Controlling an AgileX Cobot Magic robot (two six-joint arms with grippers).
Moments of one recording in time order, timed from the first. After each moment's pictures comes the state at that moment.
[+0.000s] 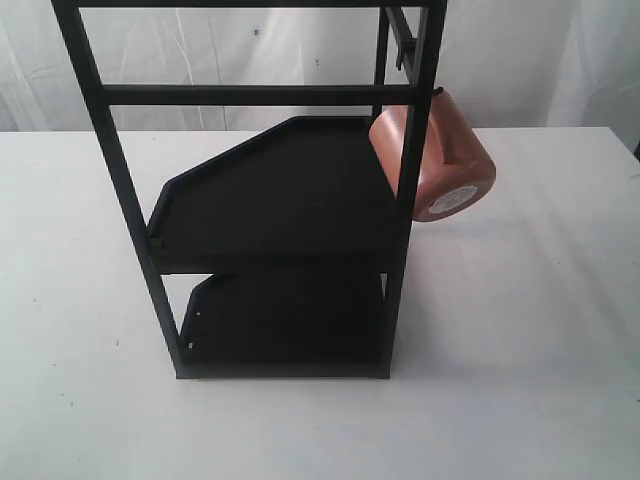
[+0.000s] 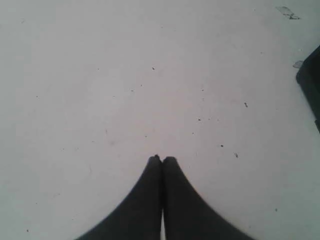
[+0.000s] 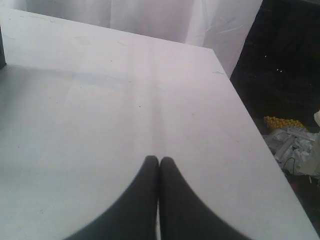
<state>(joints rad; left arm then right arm) 0.13 0.00 0.03 -0.05 0.50 0.00 -0.04 0.00 0.00 -0.11 0.35 -0.07</state>
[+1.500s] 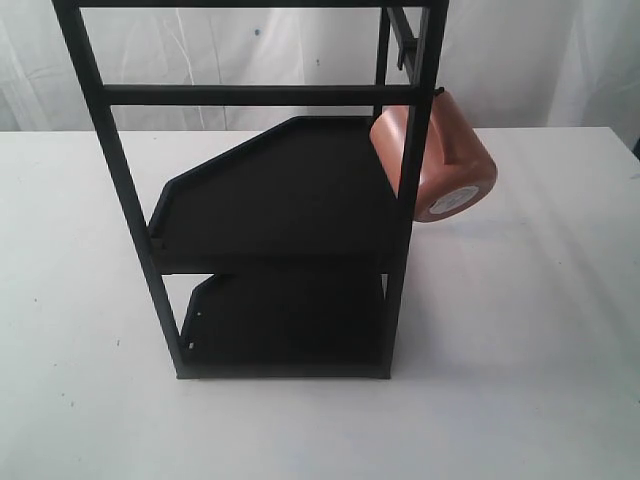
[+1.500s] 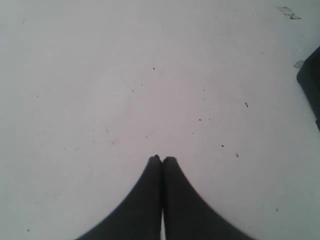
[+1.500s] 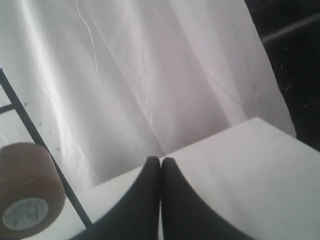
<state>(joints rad) 0.13 0.00 0.03 -0.05 0.50 0.00 -0.04 0.06 -0.02 0.19 -0.07 0.26</state>
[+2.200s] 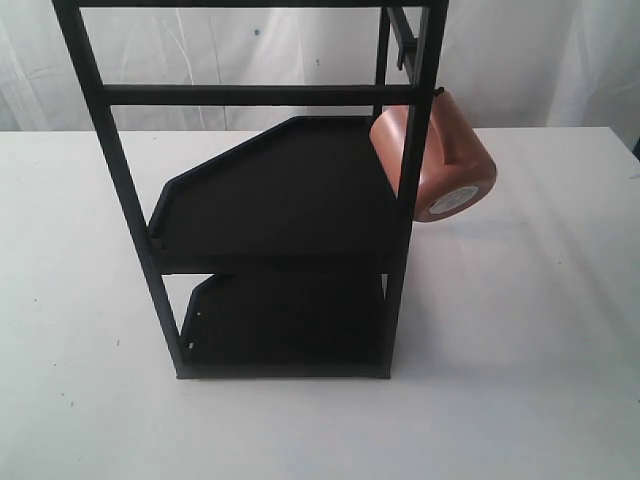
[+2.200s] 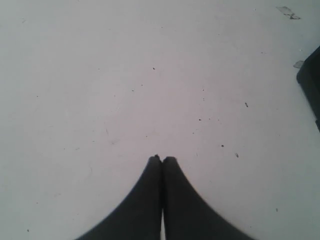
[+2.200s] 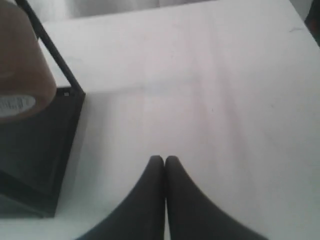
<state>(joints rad) 0.13 0.00 0.03 -0.05 0.50 0.00 0.02 0.71 -0.59 0.18 0.54 -0.08</state>
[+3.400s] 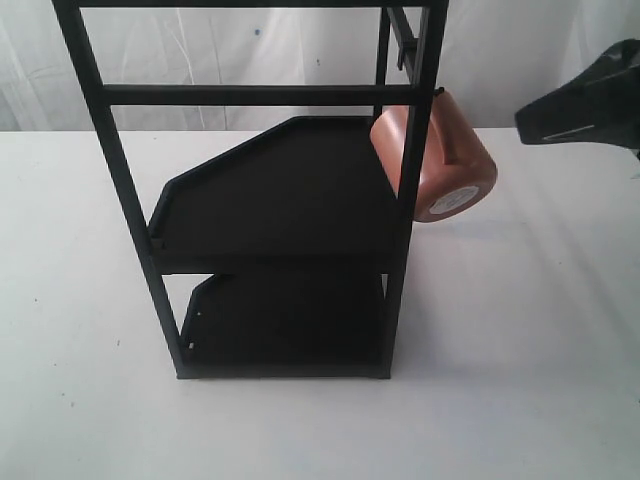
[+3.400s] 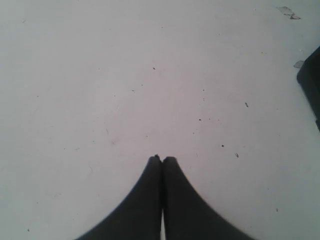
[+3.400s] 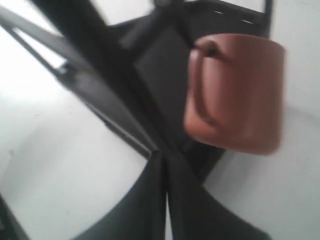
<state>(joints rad) 0.13 0.00 0.03 -0.05 0.50 0.00 0.02 1.10 -1.10 0.80 1.11 -0.82</state>
